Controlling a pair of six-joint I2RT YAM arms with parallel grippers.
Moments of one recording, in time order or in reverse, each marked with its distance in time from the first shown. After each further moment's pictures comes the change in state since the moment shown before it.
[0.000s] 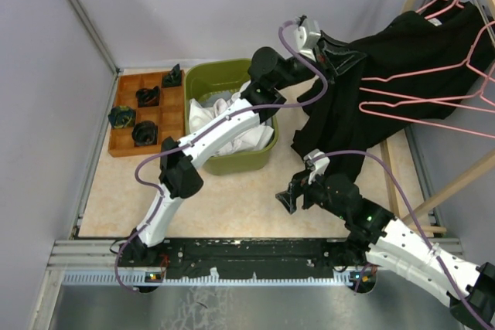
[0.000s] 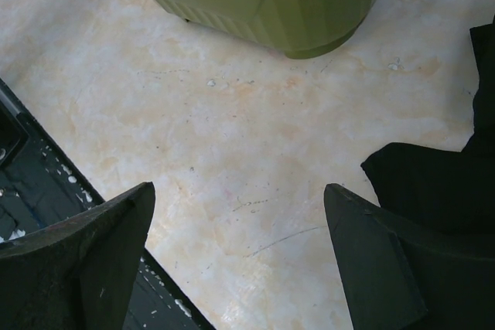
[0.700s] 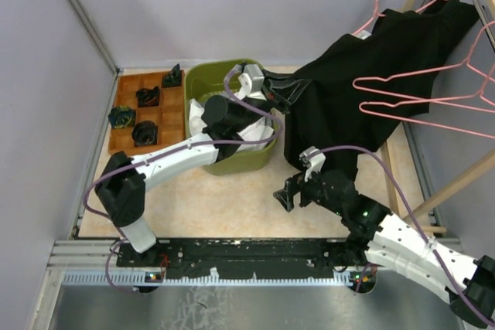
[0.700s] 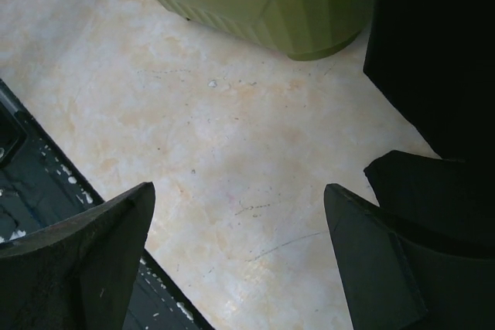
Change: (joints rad) left arm 0.015 -0.524 -0.993 0.476 -0.235 0.088; right arm 0.000 0.064 0.021 0.022 -0.006 -0.006
